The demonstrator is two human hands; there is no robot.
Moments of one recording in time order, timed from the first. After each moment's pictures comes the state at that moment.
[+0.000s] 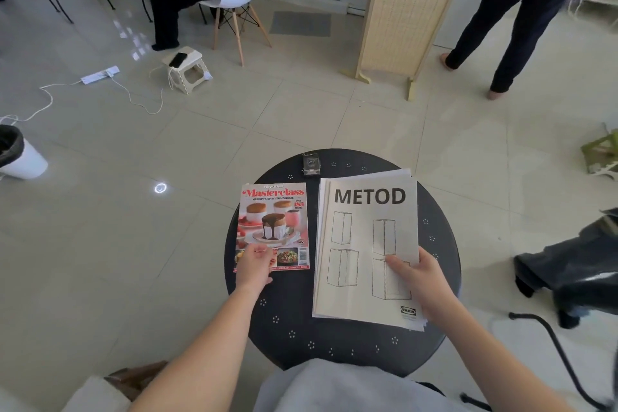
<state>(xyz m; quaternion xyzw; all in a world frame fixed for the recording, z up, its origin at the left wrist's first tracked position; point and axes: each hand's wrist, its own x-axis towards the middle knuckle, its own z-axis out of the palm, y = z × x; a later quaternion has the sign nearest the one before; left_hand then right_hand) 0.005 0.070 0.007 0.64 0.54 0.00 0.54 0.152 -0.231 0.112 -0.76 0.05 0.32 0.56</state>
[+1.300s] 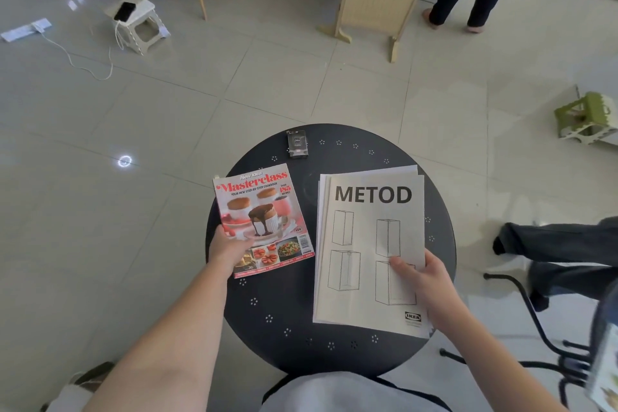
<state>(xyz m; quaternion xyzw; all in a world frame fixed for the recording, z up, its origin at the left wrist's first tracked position) 0.040 0.148 -0.057 0.62 0.60 -0.10 0.50 0.152 -0.222 0.088 -0.75 0.14 0.32 0.56</state>
